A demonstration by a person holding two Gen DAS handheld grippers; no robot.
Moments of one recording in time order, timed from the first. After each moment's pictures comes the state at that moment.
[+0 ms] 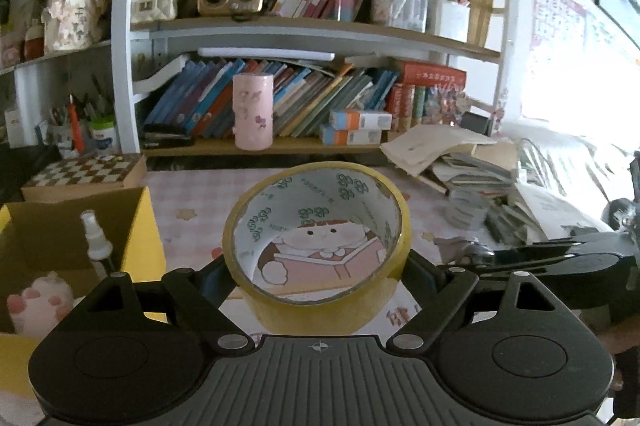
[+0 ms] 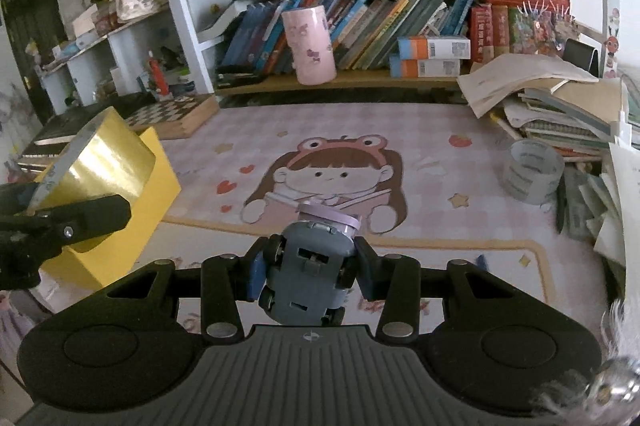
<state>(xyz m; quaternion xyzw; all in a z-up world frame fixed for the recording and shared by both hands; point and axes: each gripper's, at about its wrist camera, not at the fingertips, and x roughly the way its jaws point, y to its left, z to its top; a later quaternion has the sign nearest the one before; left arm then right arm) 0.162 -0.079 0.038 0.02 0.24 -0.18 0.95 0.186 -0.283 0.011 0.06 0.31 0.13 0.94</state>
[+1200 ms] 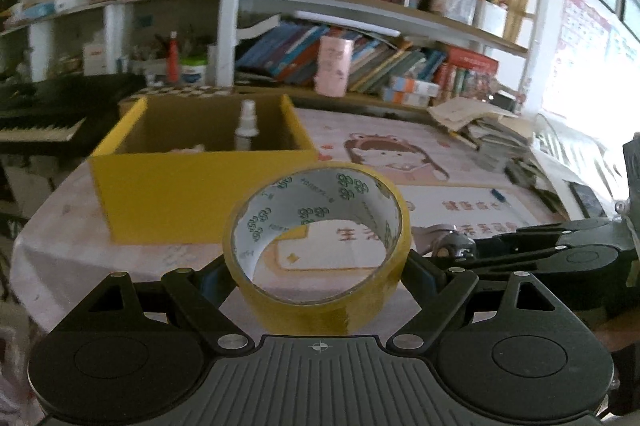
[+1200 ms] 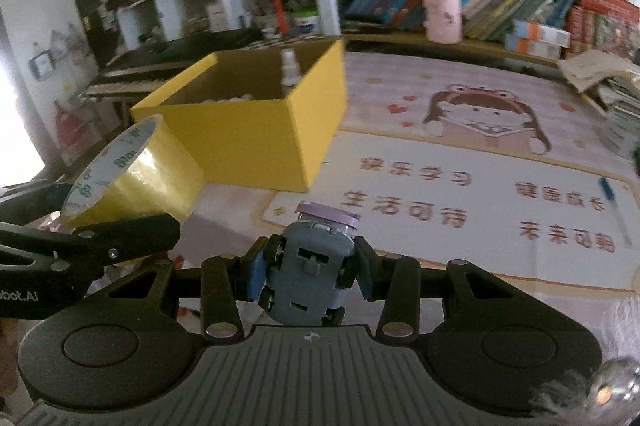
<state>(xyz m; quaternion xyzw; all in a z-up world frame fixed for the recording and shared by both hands) 0.029 0.085 0.020 -0.03 0.29 -0.13 0.95 0.056 -0.100 -0.002 0.01 0.34 0.22 0.91</state>
